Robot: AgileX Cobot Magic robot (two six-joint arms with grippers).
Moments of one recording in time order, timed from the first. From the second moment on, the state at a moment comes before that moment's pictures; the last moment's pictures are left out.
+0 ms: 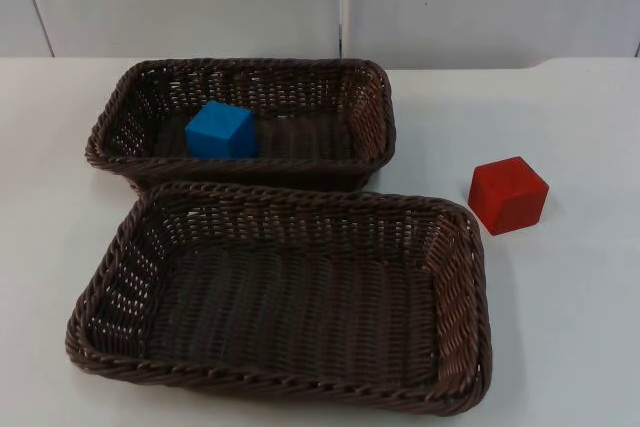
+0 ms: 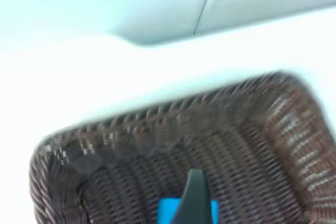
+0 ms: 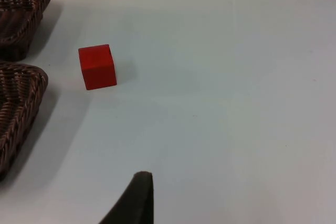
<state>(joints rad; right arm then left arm) 0.06 0.00 -0.51 -0.02 1.08 -0.05 -0.22 1.90 -1.63 -0.34 0.65 0.23</state>
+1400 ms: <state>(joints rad) 0.06 0.00 -0.51 -0.02 1.08 -0.05 -0.22 1.30 -1.07 -0.35 0.64 0.24</state>
